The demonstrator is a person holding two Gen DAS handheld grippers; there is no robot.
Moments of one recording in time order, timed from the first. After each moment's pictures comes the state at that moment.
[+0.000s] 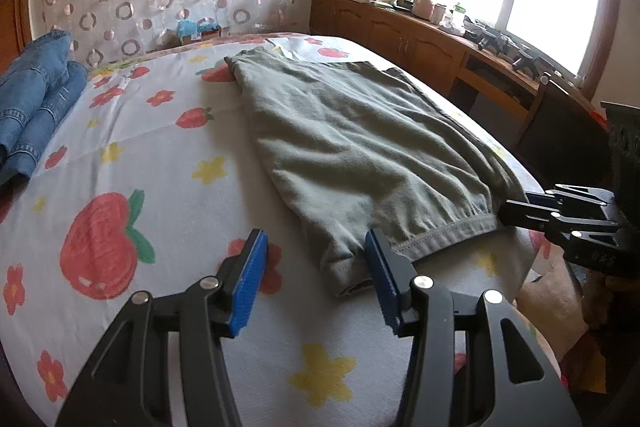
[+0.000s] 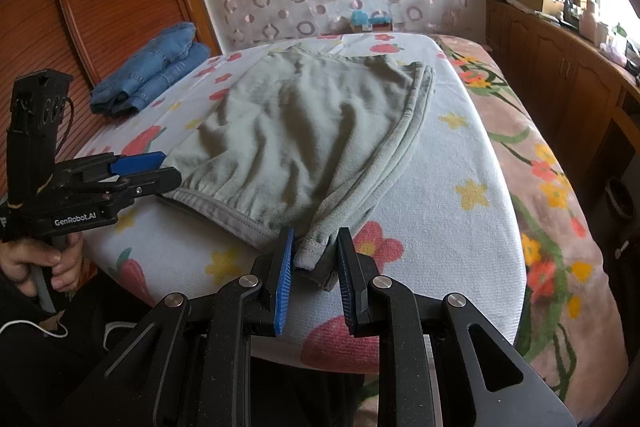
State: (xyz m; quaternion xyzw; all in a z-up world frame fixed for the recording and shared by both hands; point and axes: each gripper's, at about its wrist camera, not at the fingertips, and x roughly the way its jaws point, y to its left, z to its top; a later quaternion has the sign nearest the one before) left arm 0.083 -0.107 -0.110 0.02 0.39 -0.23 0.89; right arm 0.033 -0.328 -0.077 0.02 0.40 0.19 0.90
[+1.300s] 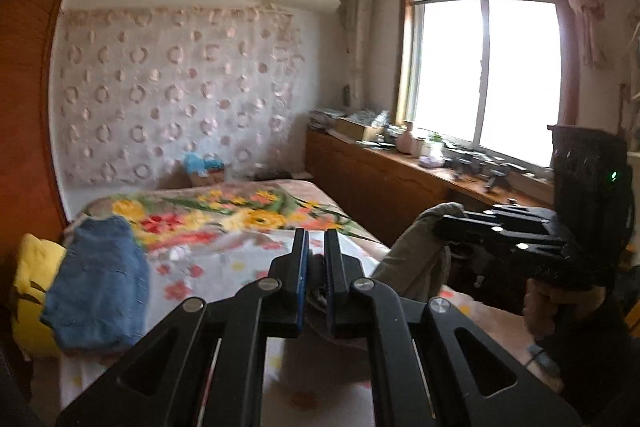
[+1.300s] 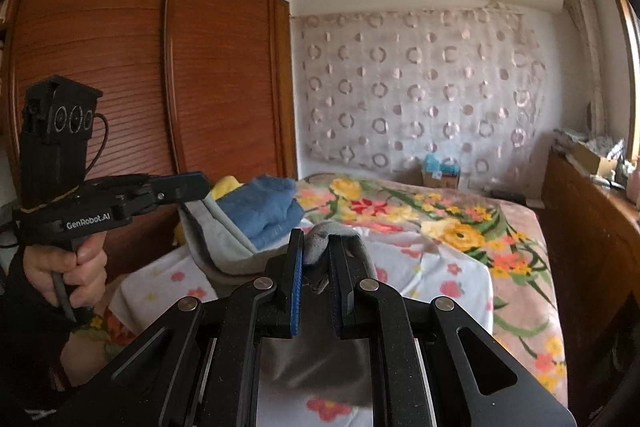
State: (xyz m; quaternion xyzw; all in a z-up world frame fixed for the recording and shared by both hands) left arm 0.051 -0.026 0.104 -0.01 0.16 -0.23 0.96; right arm 0.066 -0.239 0.141 -0.03 0.17 0.32 0.93
